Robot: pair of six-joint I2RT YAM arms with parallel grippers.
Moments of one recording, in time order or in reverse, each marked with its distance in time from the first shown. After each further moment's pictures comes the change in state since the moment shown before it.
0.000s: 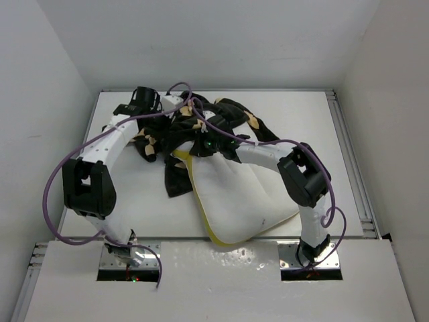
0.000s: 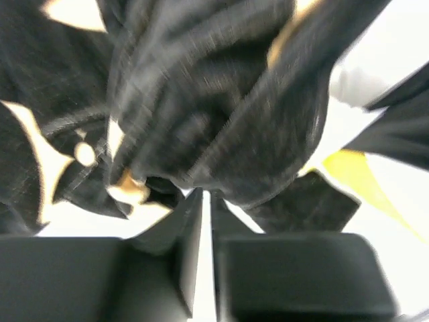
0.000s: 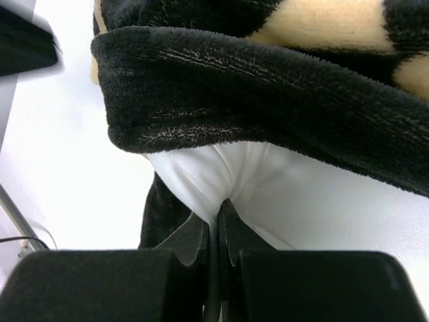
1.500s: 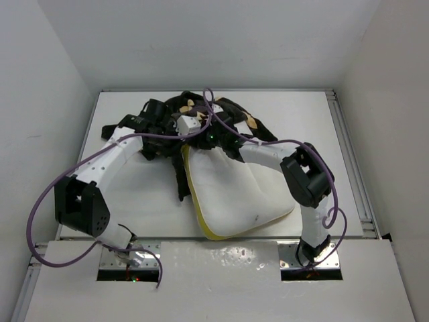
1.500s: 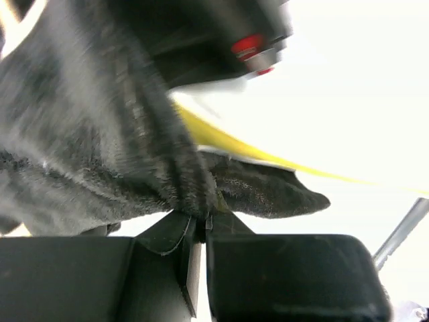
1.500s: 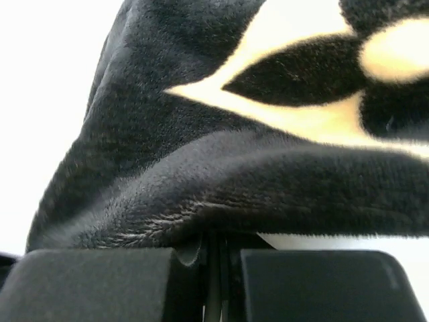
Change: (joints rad) left arm -0.137 -0.157 -0.143 -0.116 0.130 0.247; right arm -0.027 -0.023 -0.035 0.148 0.027 0.187
